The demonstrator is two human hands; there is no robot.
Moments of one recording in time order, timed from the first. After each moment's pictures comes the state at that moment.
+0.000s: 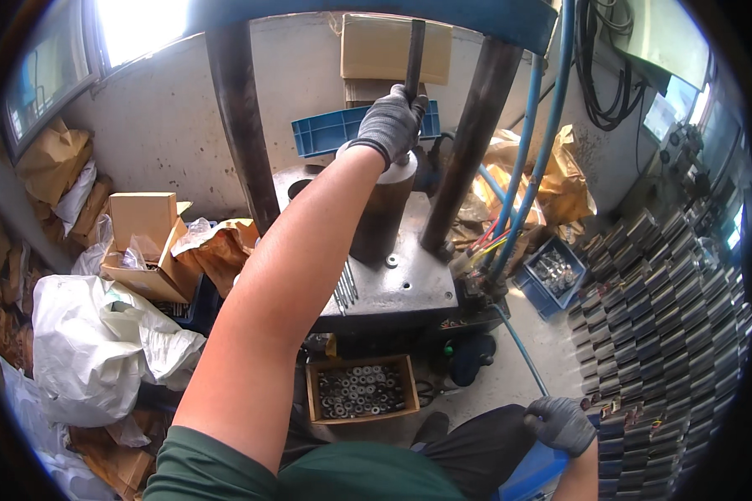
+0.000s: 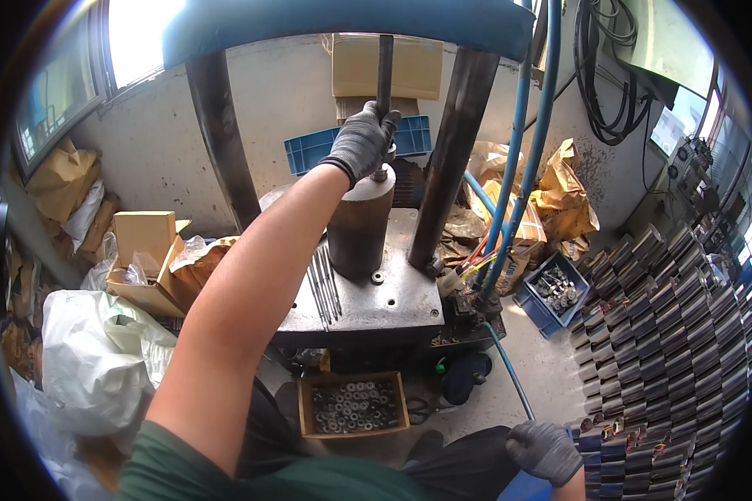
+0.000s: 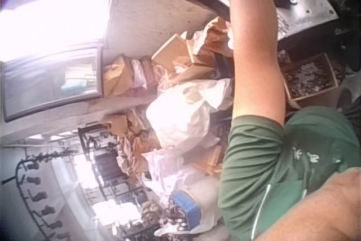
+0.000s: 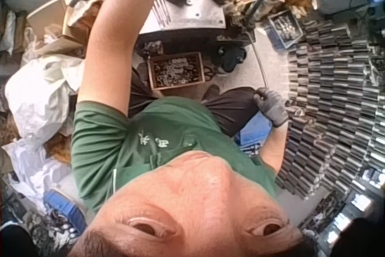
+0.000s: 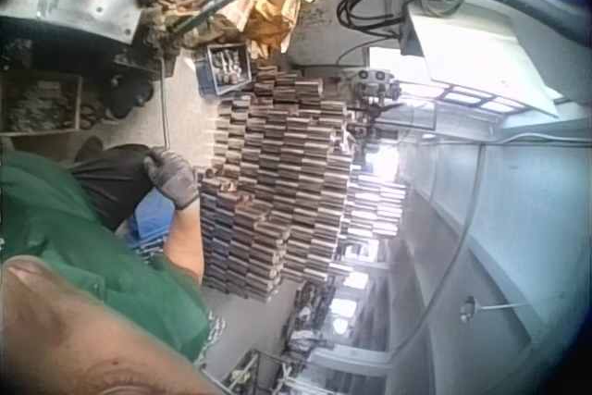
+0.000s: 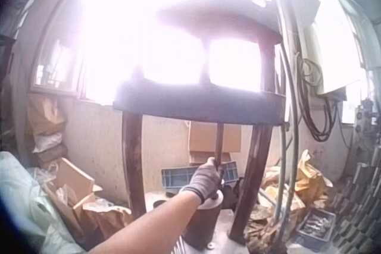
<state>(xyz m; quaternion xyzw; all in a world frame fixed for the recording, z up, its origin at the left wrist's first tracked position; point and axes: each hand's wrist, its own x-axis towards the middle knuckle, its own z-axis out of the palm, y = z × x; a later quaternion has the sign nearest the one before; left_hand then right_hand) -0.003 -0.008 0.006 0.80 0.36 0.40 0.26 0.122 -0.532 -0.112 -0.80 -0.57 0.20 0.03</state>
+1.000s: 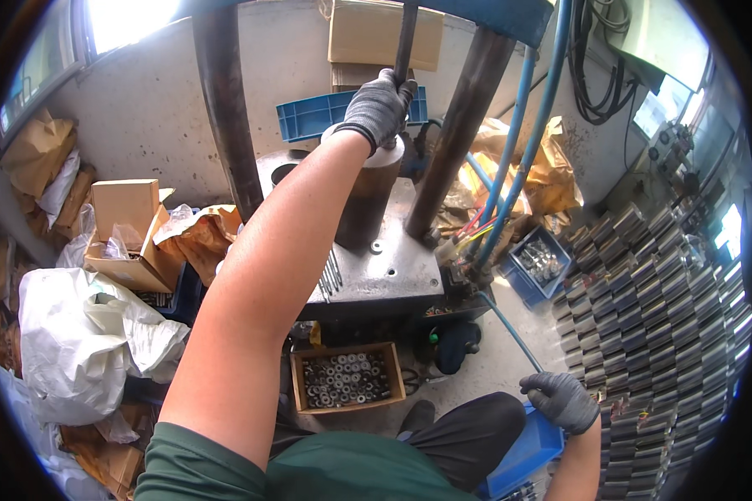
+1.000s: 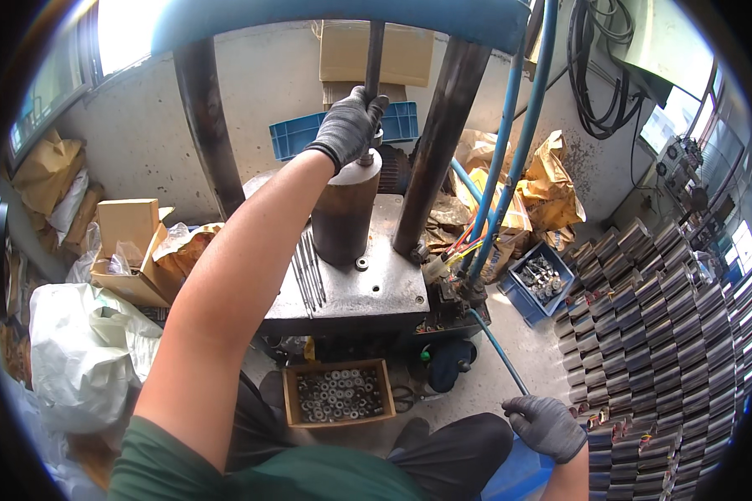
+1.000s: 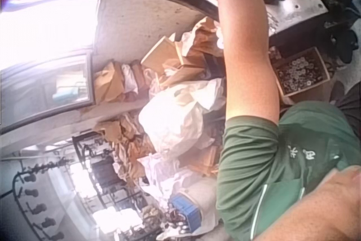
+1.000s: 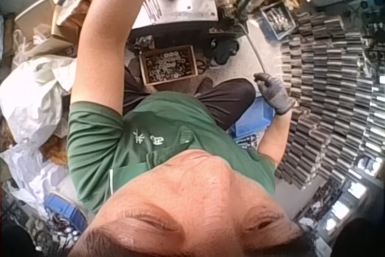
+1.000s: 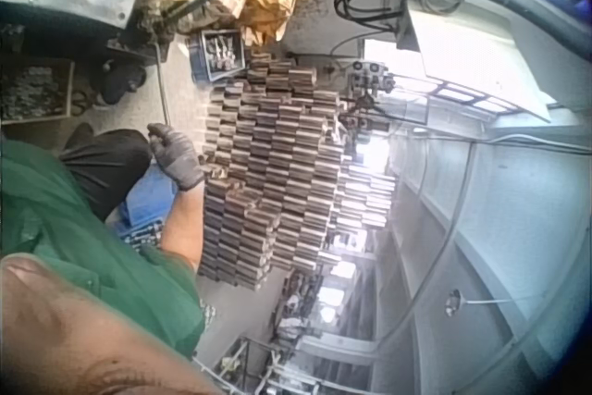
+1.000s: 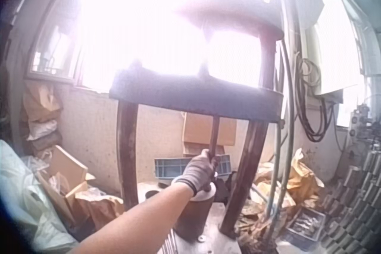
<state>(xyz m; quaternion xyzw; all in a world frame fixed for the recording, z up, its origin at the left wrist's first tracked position) -0.005 -0.011 0.003 0.79 0.35 0.40 0.32 0.132 -0.518 -0.085 -0.81 -0.51 0.26 0.15</state>
